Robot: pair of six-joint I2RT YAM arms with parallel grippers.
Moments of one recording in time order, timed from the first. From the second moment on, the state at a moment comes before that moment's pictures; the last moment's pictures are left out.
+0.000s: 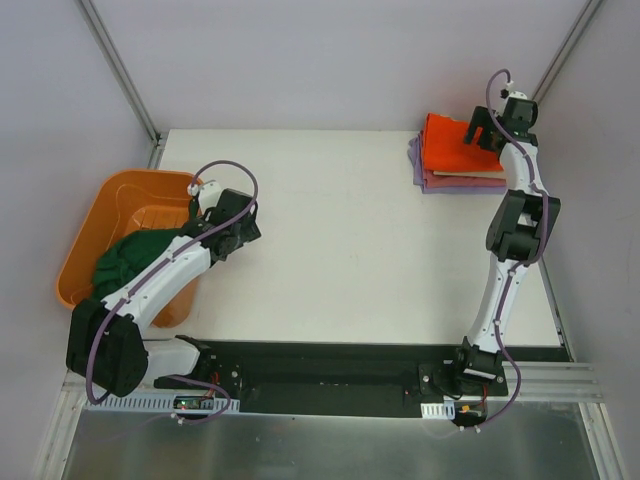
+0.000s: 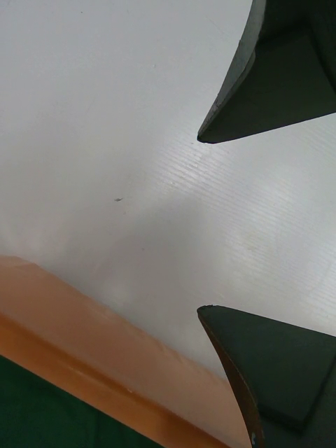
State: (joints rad) left arm -0.42 1.24 0.91 -0.65 -0.53 -0.77; right arm -0.19 2.37 2.18 -0.40 -0.11 0.10
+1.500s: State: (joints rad) left arm -0.42 0.95 0.72 -0.38 -0.19 -0.65; right arm -0.04 0.92 0.56 -0.16 -0.12 0.39
